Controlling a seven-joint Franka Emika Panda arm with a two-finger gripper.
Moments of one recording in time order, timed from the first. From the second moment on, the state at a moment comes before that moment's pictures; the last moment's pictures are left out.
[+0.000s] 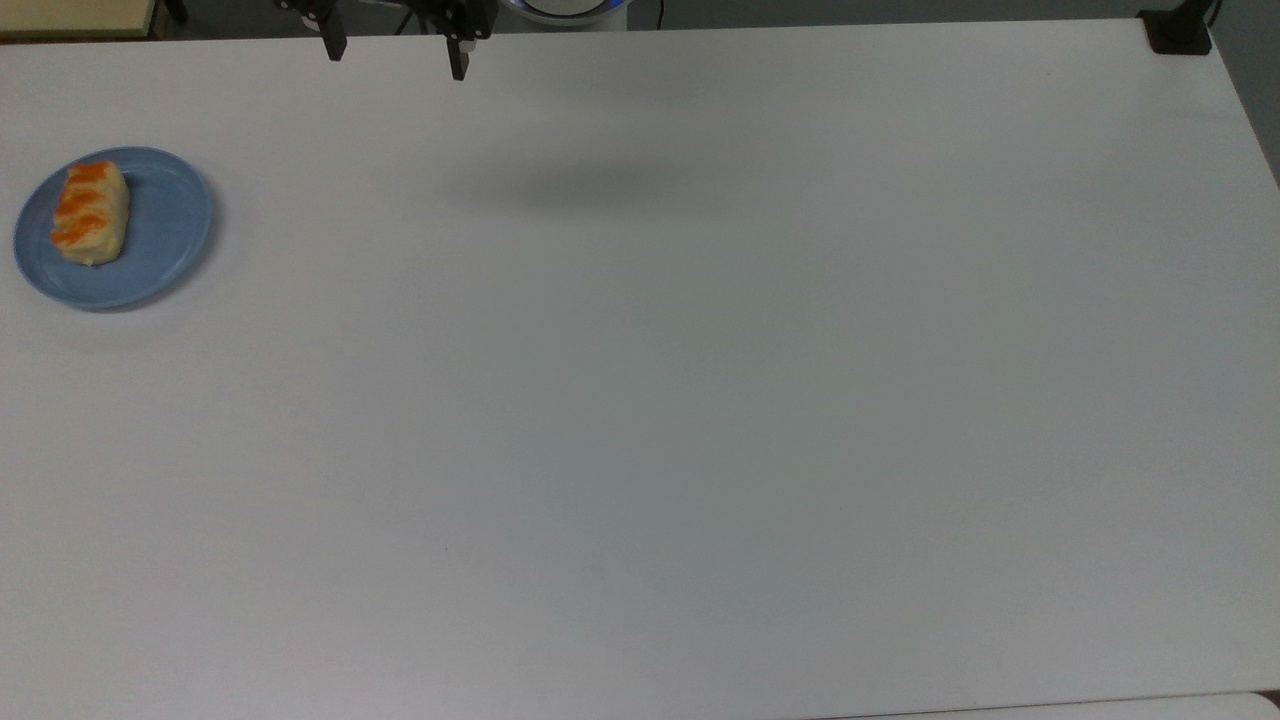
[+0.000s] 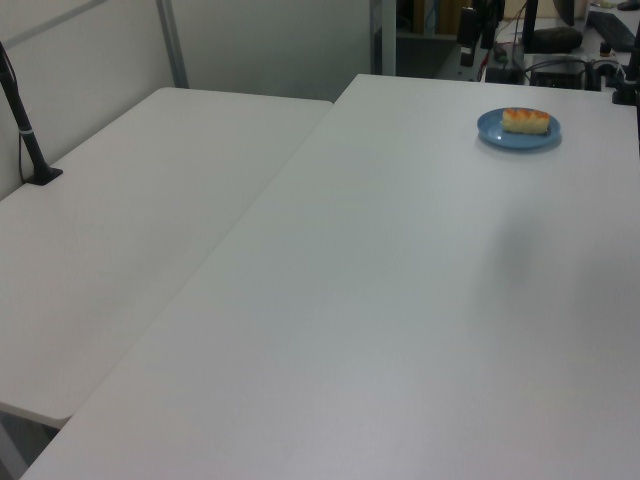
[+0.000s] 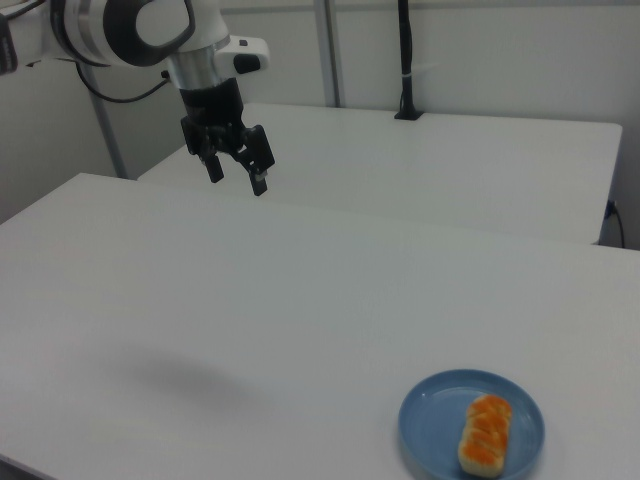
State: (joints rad) arm -0.08 0.02 -0.03 -1.60 -0.03 1.70 0.04
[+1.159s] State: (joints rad) arm -0.38 0.17 -0.10 -1.62 -0.16 1.85 -0.48
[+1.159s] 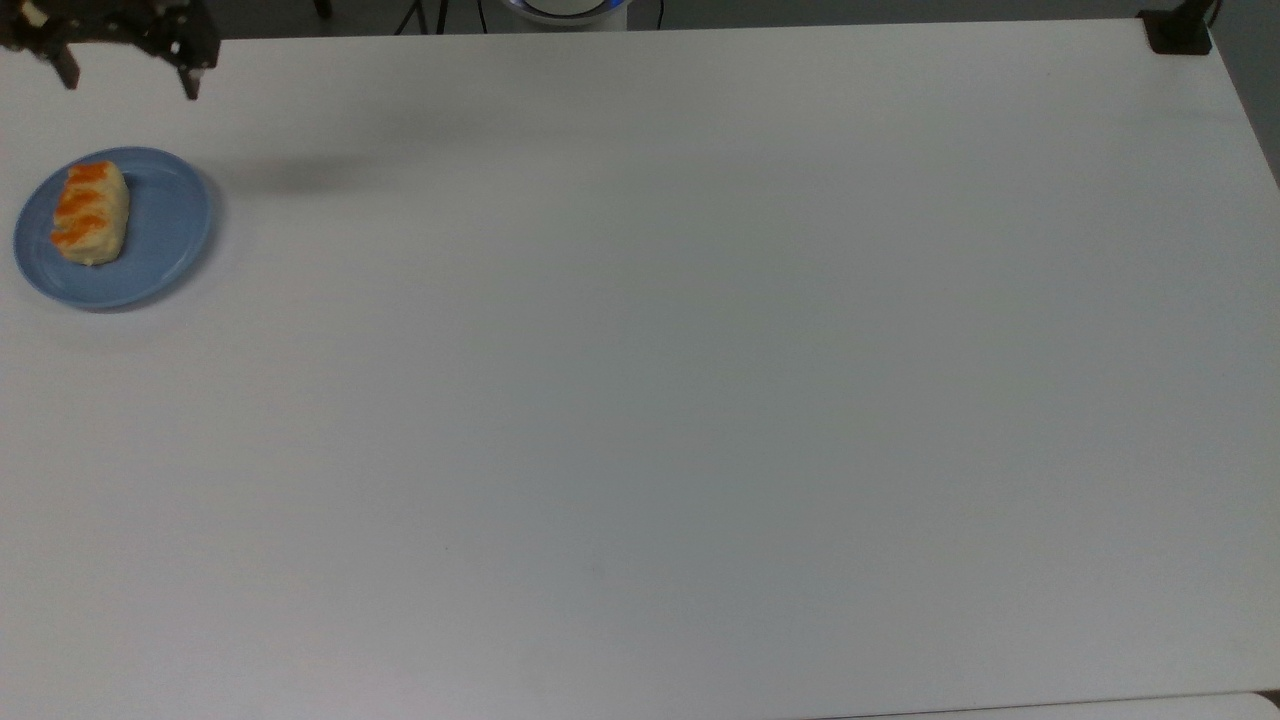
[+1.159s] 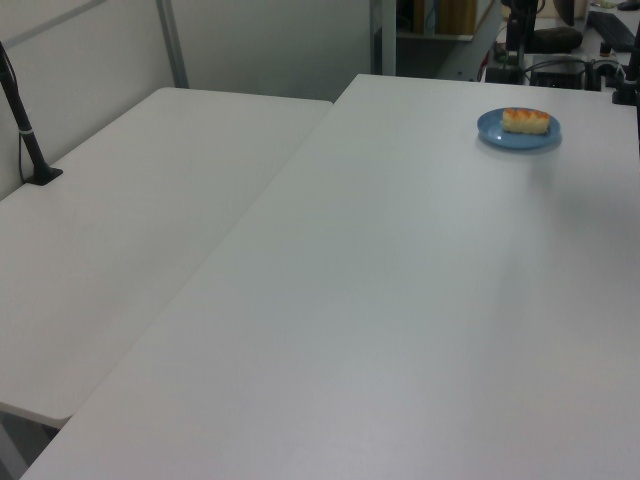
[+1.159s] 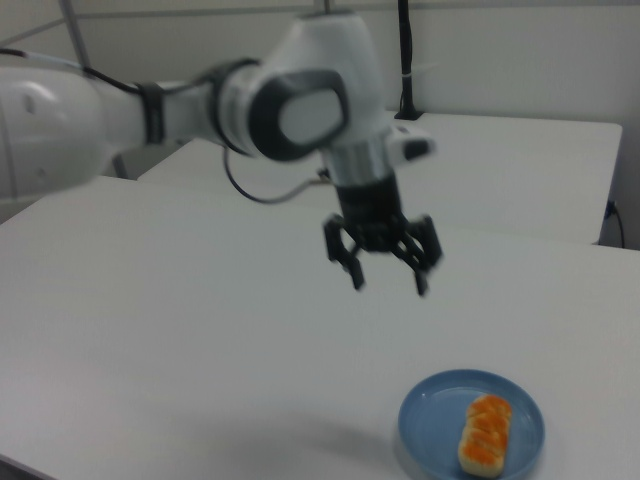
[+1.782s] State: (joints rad) arm -0.52 0.33 -0.12 -1.79 -0.16 2.29 -0.49
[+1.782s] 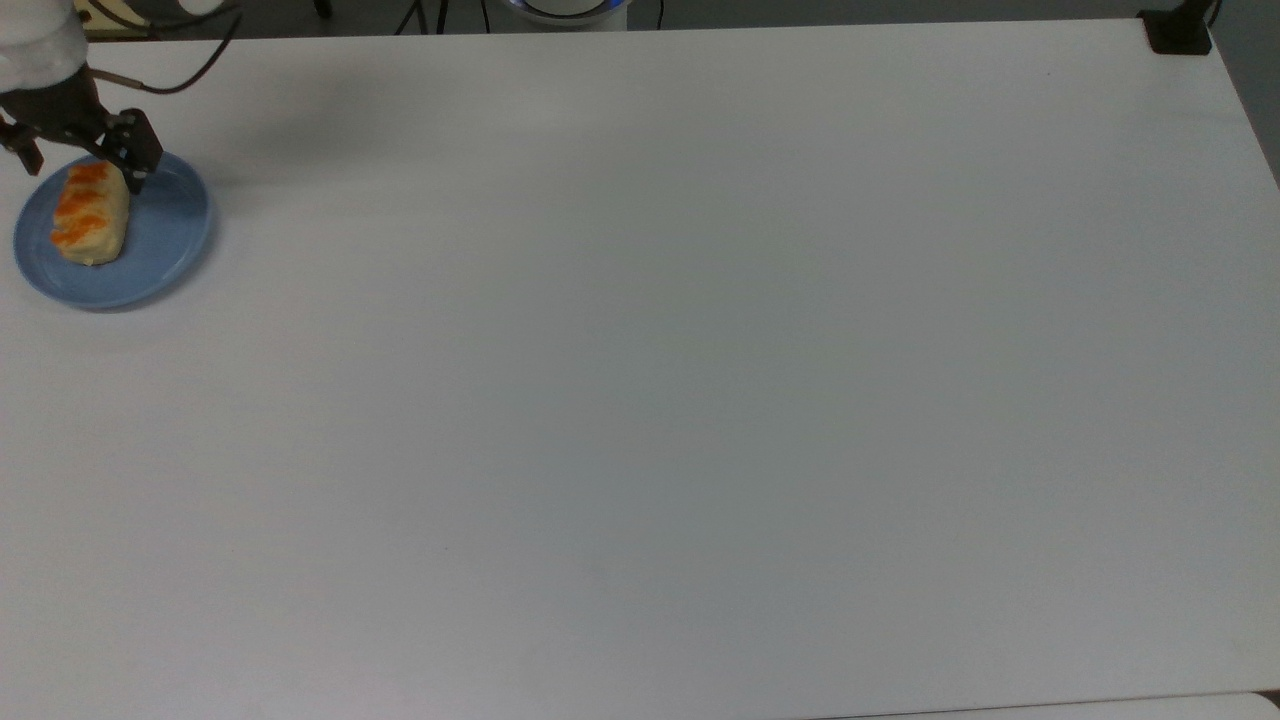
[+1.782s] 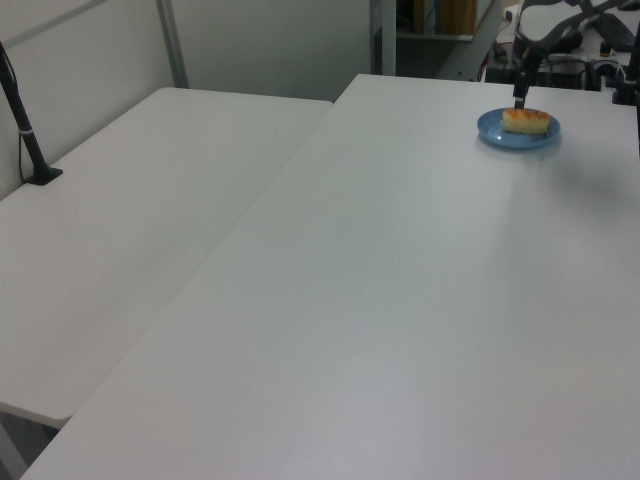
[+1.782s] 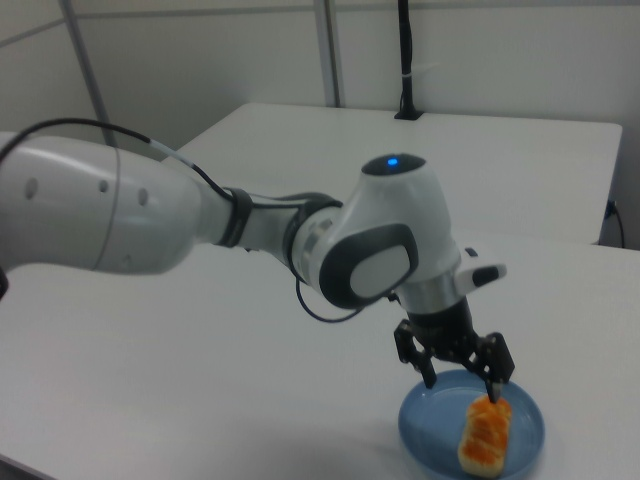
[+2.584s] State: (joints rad) arm -0.58 0.44 -0.12 -1.80 -0.11 2.44 -0.49
